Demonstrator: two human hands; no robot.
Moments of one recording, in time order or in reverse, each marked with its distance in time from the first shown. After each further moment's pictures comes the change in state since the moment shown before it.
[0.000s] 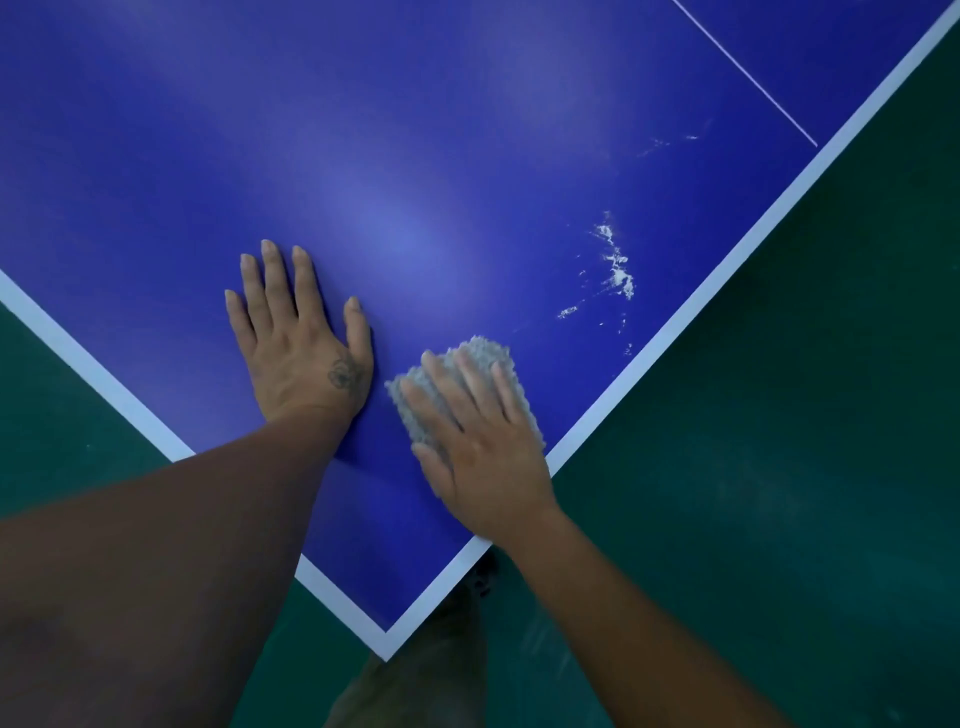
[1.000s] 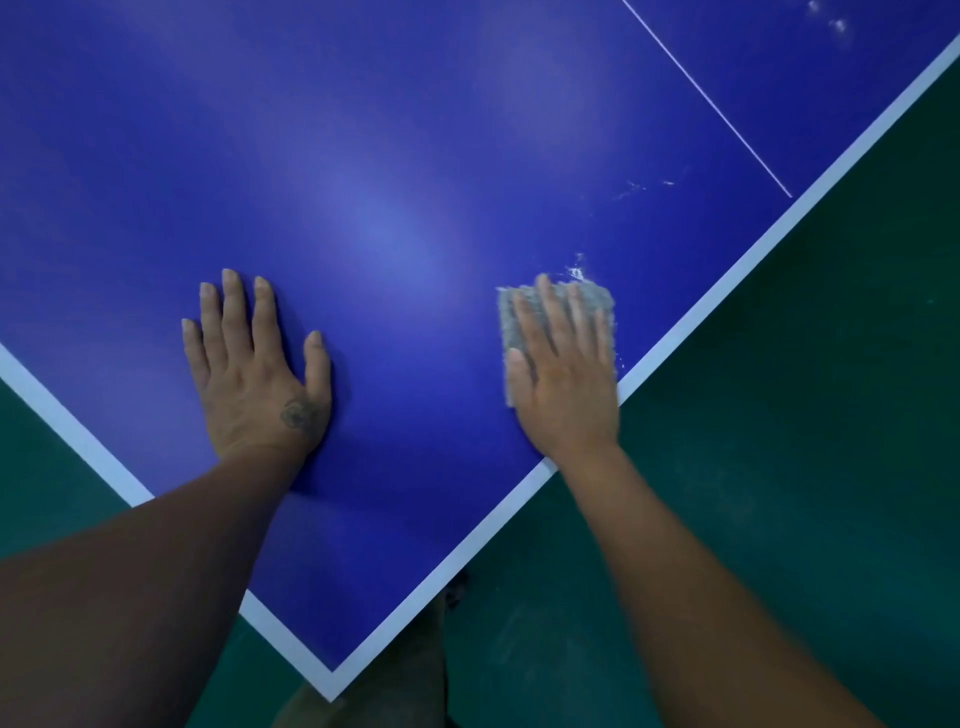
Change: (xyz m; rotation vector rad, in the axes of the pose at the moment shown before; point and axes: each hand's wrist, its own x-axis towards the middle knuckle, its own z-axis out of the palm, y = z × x) left_hand 0.001 0.002 -0.003 -0.038 0.008 -0.014; right_hand 0.055 0.134 -0.038 -0.082 -0.017 0.318
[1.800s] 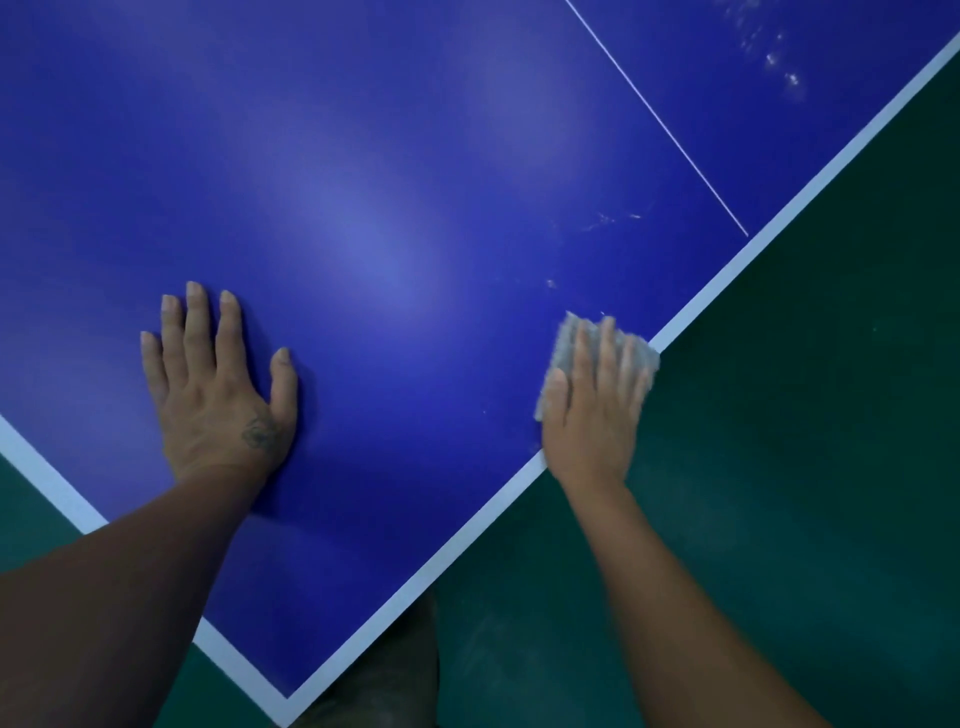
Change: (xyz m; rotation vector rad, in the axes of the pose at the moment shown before) left_hand 0.000 0.005 -0.006 -0.006 -0.035 -0.016; right_hand -0.017 0.044 -0.012 0.009 -0.050 0.327
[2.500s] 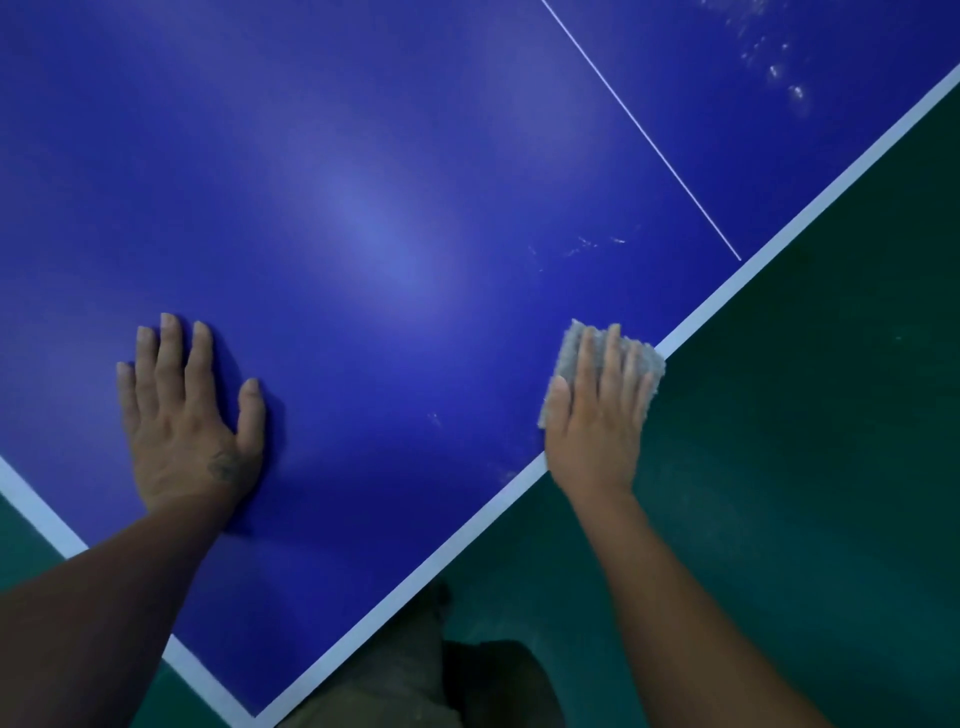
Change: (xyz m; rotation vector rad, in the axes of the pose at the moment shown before) left_hand 0.003 -0.006 0.011 0.016 0.053 0.013; right_hand 0.036 0.031 -0.010 -0.031 -0.027 -0.032
